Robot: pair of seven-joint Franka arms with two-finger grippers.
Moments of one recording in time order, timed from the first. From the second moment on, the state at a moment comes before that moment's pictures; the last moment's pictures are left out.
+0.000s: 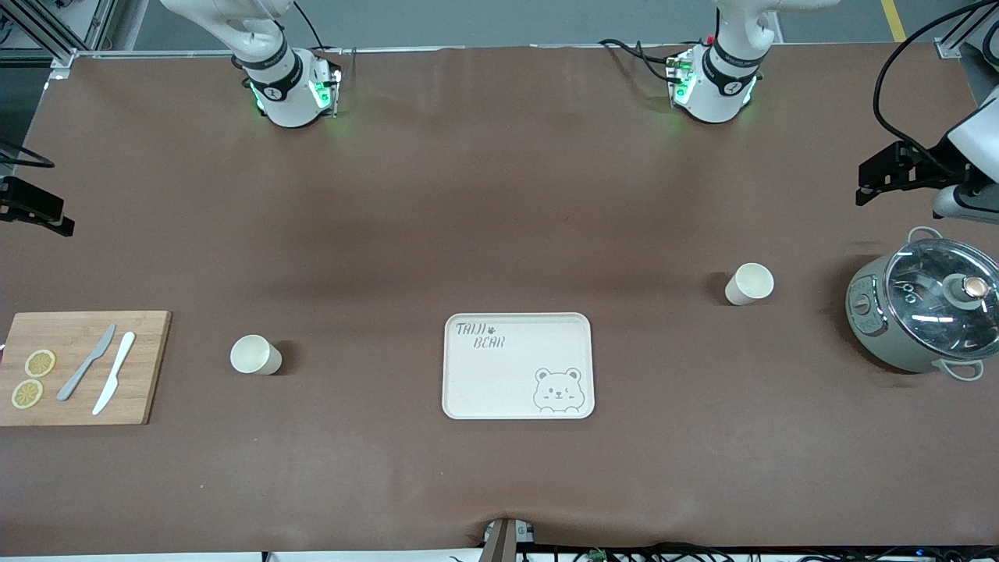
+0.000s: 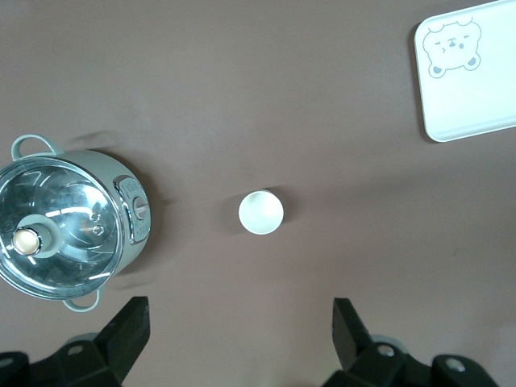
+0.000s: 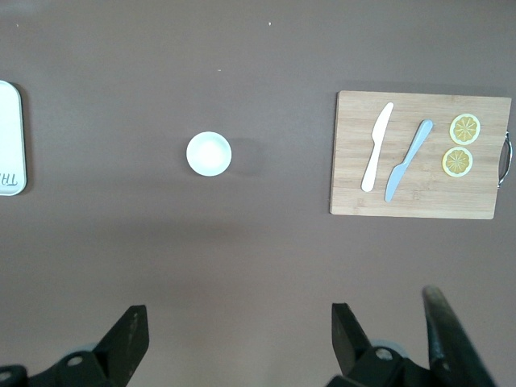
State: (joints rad) left arm -0.10 0.05 0.03 -1.45 0.01 1.48 0.16; right arm -0.05 0.18 -0.04 -1.25 0.00 1.41 -0.14
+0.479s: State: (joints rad) left arm -0.10 0.05 0.03 -1.47 0.01 1.51 0.16; right arm -0.05 0.18 -0.04 -1.25 0.00 1.42 -0.13
